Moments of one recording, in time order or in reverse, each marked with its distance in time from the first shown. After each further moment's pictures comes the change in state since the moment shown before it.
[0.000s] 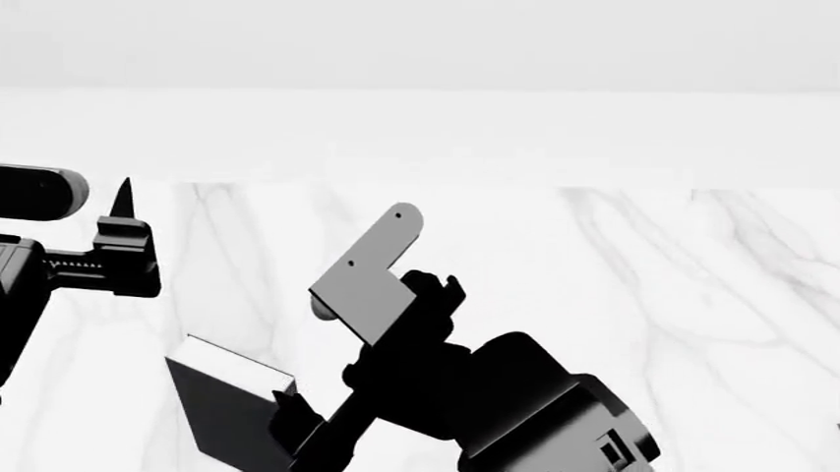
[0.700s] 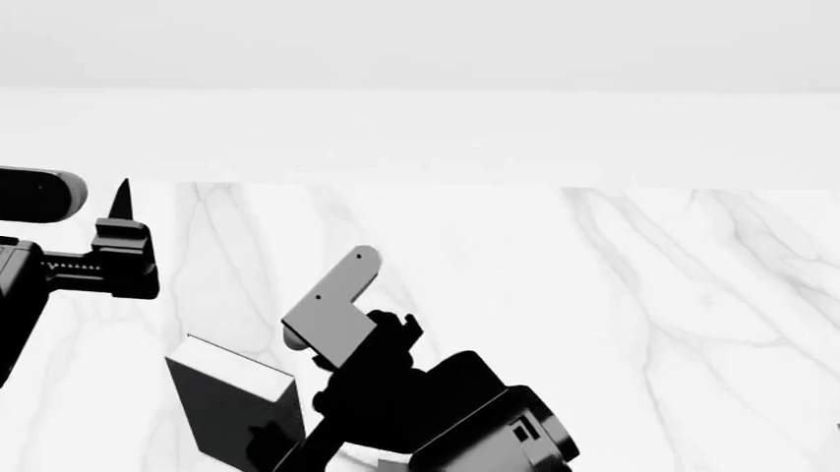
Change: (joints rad) left arm 0.004 -0.009 0.003 0.011 -0.015 -0.003 -0.013; right arm 0.056 -0.179 -0.105 0.532 -0.027 -0.315 -0.094
